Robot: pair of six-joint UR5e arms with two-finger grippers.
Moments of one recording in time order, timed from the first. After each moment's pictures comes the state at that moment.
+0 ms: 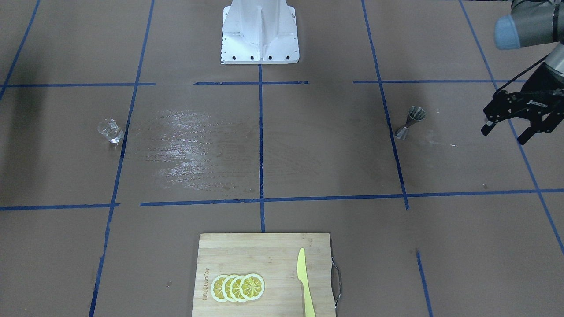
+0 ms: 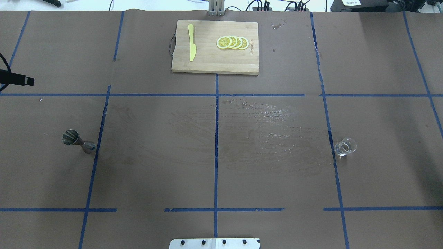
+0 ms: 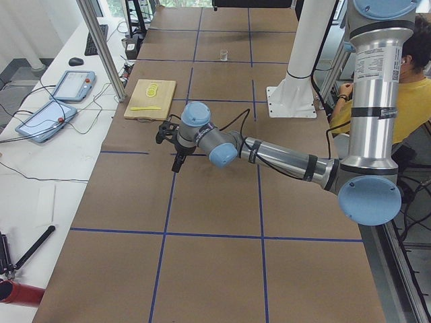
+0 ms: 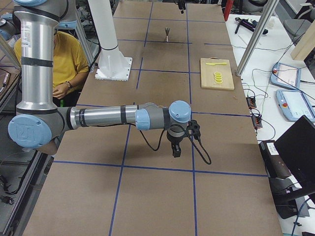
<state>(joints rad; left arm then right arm) -1.11 -1.54 -1.85 -2.33 -2.10 -0.73 1.46 -1.65 1.75 -1.57 2.37 -0.06</state>
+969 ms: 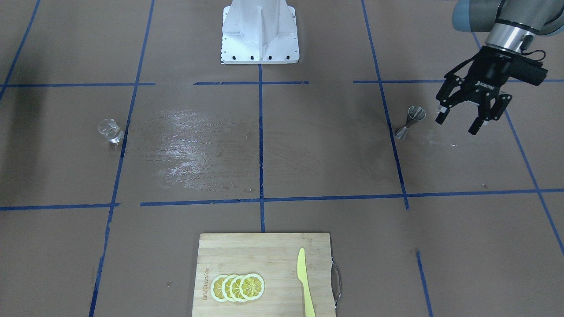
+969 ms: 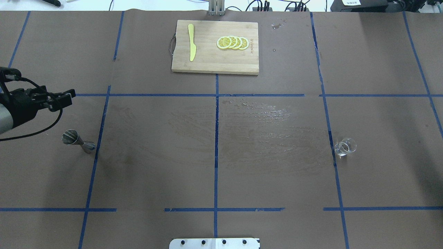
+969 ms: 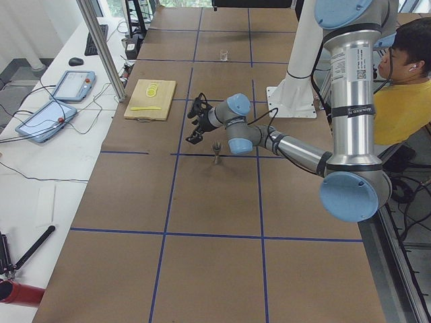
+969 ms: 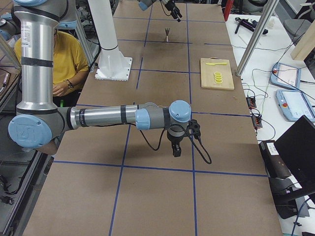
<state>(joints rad) -0.64 -1.42 -1.98 -2.51 -1.32 -1.02 1.46 -1.65 1.75 -1.57 2.38 -0.06</state>
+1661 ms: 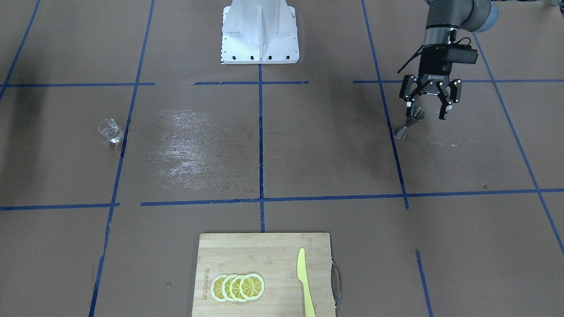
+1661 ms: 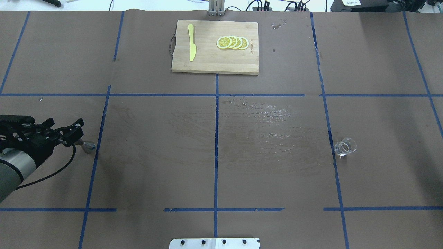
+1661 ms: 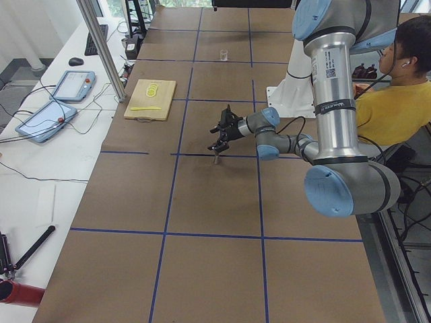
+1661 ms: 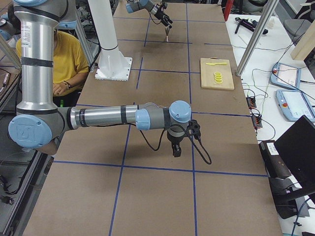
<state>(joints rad) -0.30 -1.32 -1.99 -2.51 -0.87 -1.25 1.46 -1.64 1.75 -1.57 2.38 -0.06</state>
